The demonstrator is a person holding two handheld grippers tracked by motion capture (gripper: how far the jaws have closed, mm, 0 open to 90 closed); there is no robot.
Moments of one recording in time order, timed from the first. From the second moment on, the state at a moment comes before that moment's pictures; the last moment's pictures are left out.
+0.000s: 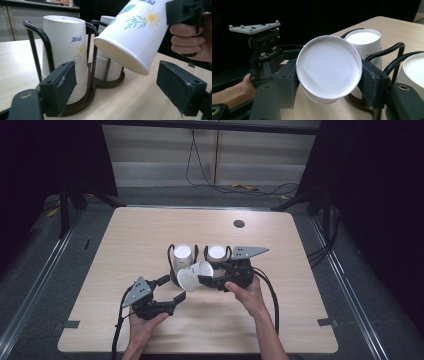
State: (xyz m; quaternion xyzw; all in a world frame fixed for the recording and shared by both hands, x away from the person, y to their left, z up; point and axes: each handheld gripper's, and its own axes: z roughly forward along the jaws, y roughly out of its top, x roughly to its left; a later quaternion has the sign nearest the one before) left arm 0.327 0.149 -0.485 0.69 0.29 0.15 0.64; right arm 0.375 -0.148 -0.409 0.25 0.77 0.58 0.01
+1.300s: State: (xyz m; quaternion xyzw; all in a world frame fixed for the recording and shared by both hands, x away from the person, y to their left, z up) left arm 0.322 0.126 -0.484 0.72 0.21 0.12 0.65; right arm 0.358 -0.159 -0.437 0.24 0.73 0.63 -0.06
